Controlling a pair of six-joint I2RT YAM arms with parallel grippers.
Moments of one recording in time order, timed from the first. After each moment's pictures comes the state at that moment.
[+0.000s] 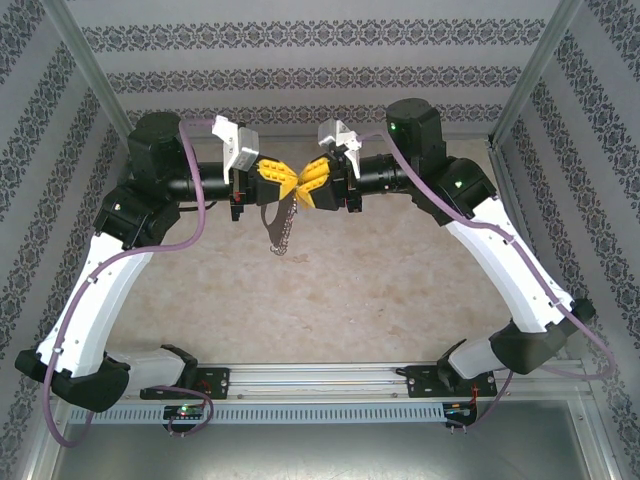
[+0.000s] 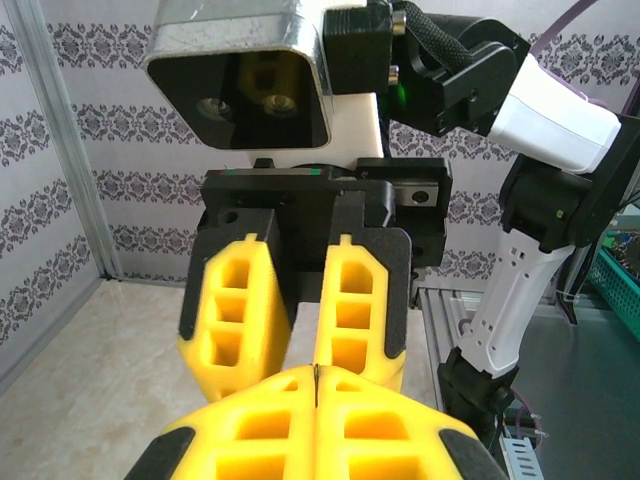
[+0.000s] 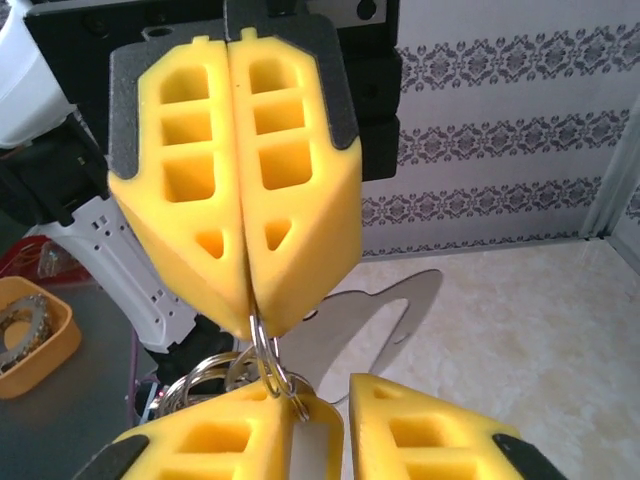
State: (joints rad) left arm -0.41 1.24 1.67 -0.58 0.98 0.14; right arm 0.63 1.45 1.83 -0.73 -0.87 -0.20
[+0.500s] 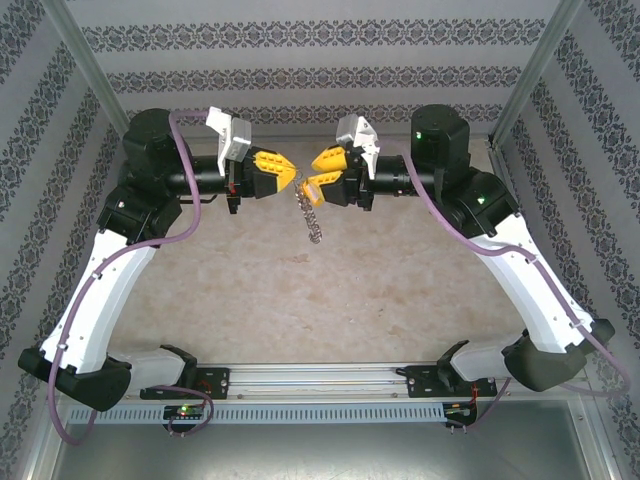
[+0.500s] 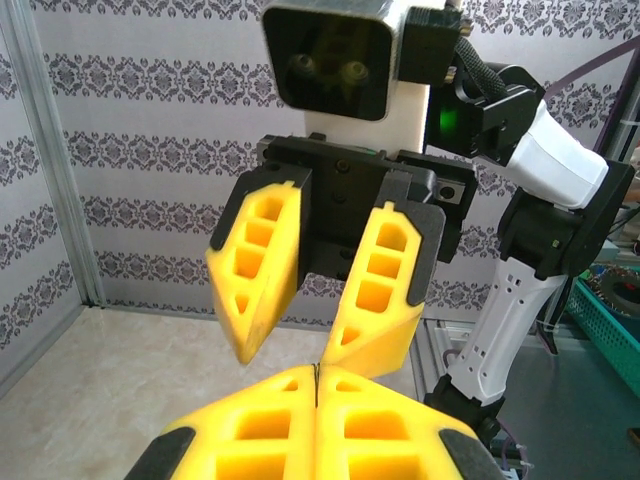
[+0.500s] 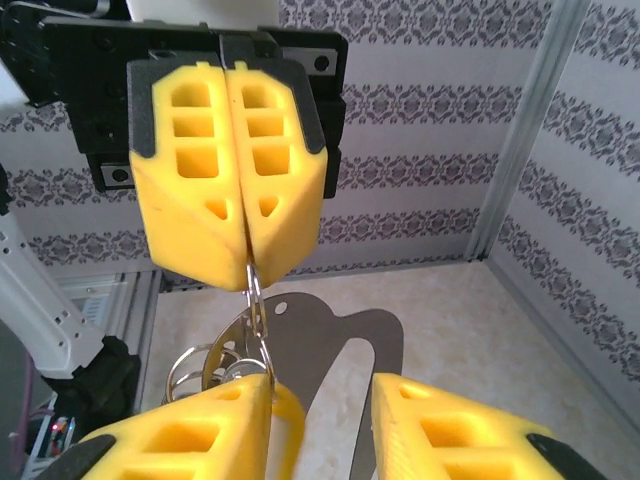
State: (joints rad) left arm -0.37 1.25 1.63 -0.42 1.06 0.02; right arm 0.62 1.34 1.77 -0.63 -0.71 -0.21
